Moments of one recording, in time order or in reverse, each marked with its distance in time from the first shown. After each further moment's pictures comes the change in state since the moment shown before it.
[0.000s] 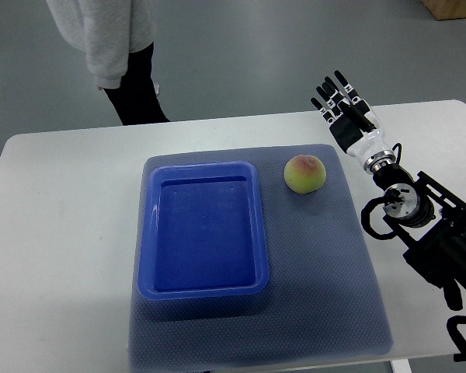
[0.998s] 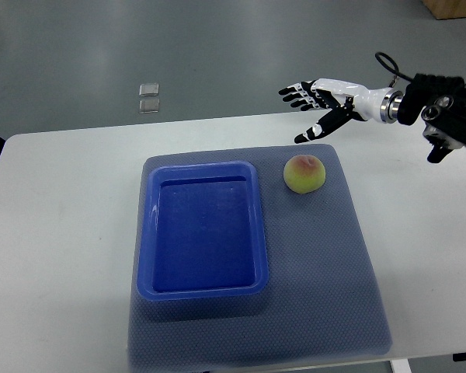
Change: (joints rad) left arm 0.000 0.000 0.000 0.001 0.000 0.000 0.000; right arm 0.542 -0.367 -0.755 0.066 -0.841 0.213 -0.126
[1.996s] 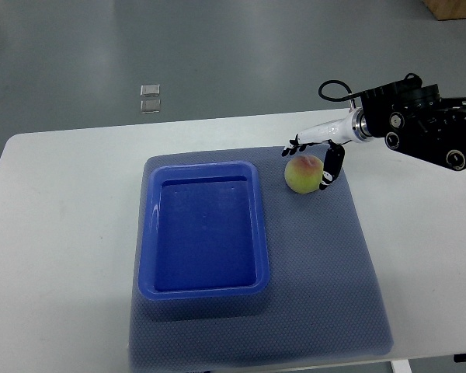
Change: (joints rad) left arm 0.000 0.000 0.000 0.001 0.001 0.000 0.000; right arm 0.178 0.103 -0.507 0.054 -0.193 -0.124 -0.058
